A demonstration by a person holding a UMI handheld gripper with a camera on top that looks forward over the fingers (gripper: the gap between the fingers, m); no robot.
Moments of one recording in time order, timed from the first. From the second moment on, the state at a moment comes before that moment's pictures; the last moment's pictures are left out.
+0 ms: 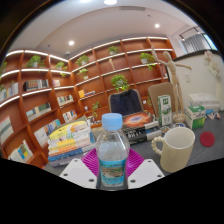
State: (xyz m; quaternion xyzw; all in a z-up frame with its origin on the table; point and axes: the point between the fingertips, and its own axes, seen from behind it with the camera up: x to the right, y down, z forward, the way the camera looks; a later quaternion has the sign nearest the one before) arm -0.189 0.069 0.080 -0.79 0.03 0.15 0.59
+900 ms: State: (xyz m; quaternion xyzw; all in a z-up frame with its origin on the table) arm -0.108 0.083 0.157 -0.46 0.53 0.60 0.38
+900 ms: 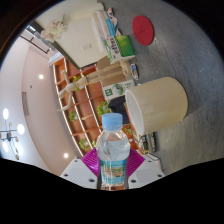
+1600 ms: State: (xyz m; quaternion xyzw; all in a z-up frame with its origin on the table) arm -0.091 0.078 0.207 -0.65 0.37 0.43 0.50
